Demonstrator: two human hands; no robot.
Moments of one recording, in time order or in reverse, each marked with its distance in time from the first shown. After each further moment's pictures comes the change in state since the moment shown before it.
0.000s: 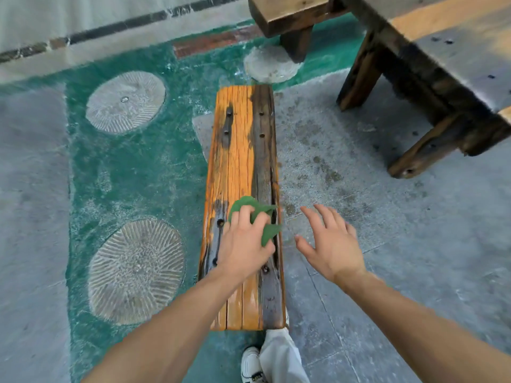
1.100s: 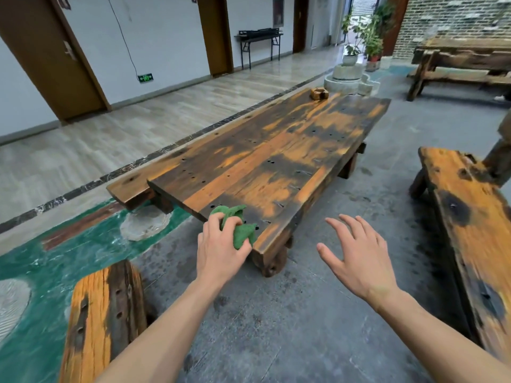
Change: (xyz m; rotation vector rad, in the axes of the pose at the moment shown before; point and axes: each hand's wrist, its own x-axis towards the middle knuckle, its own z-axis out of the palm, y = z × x) left_hand 0.180 0.531 -0.160 -0.170 0.382 0.487; right_hand -0.171 0.397 -0.408 -0.025 0.642 0.476
